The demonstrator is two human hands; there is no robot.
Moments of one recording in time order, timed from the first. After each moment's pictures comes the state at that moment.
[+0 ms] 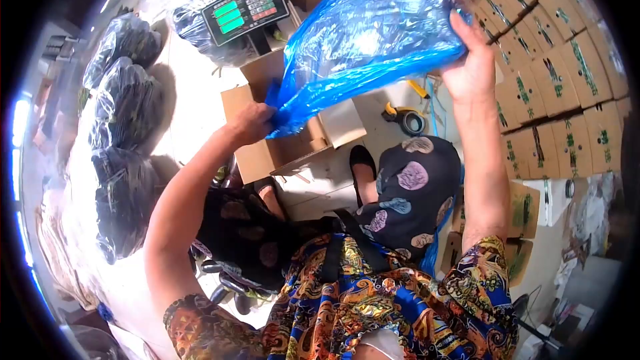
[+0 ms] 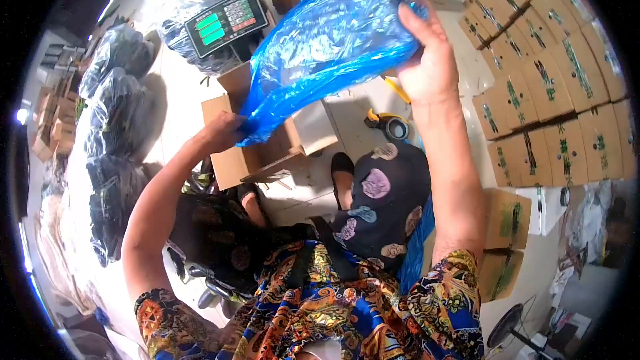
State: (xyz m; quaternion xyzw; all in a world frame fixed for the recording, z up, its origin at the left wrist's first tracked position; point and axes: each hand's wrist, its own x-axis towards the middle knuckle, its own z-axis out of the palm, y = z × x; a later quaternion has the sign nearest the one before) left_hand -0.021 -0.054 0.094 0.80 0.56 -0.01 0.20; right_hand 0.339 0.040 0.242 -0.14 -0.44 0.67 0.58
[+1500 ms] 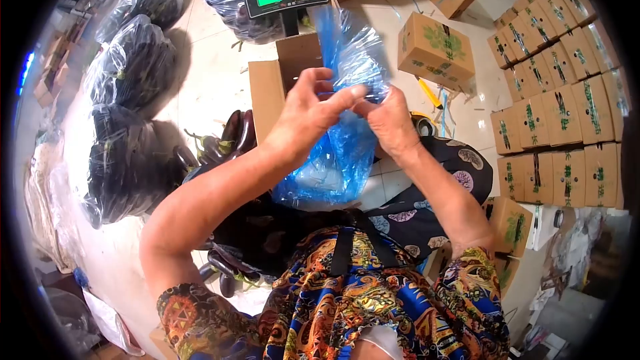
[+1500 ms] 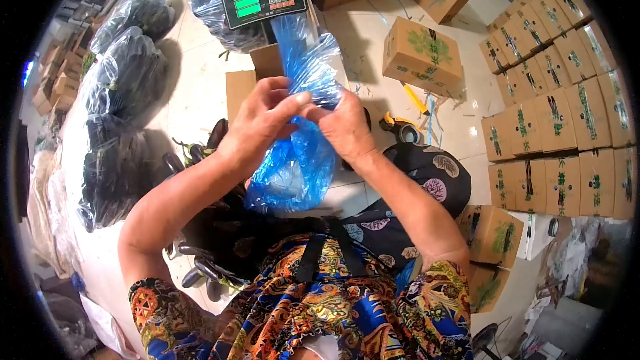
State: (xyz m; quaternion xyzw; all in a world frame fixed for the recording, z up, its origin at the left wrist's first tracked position) left_hand 0.082 -0.125 0.203 0.36 0.57 0.52 0.52; right_hand 0.224 -0.063 0.168 -0.36 -0.58 0.64 0.37
